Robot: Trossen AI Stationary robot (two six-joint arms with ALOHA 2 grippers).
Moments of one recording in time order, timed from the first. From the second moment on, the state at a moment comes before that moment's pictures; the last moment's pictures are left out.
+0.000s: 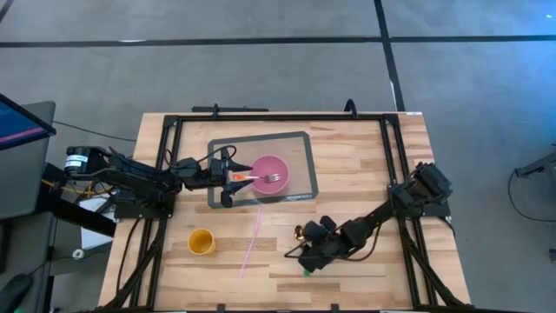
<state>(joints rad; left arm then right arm) 0.04 1.09 0.23 1.07 -0.03 0.04 0.54 1.89 0.98 -0.19 0.42 1.08</state>
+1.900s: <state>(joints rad) 0.04 1.09 0.23 1.02 -0.03 0.05 0.11 1.86 1.49 -0.77 0.25 0.33</state>
